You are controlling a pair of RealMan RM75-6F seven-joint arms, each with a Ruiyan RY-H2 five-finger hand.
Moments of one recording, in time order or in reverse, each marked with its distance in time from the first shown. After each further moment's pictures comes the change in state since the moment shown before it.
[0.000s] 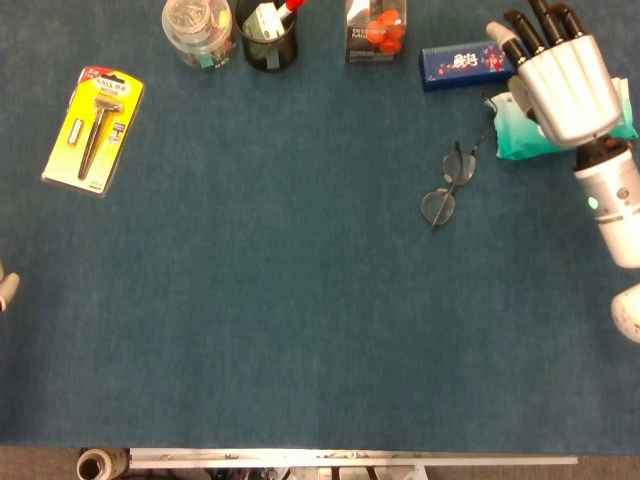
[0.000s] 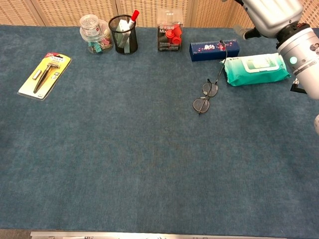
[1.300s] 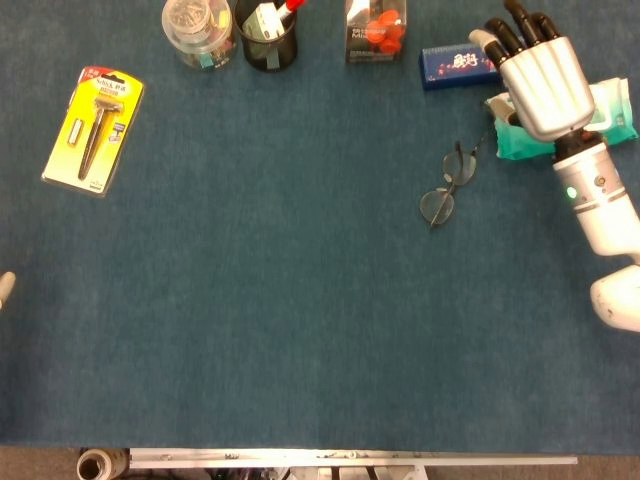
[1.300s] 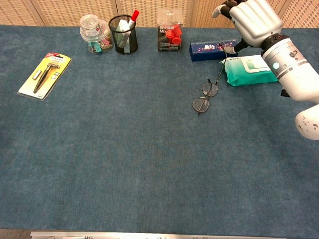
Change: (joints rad) left arm 0.003 0.005 -0.002 -0.002 -0.001 0.008 -0.006; right arm 0.052 -0.144 -0.027 0.261 0.018 -0.073 0.203
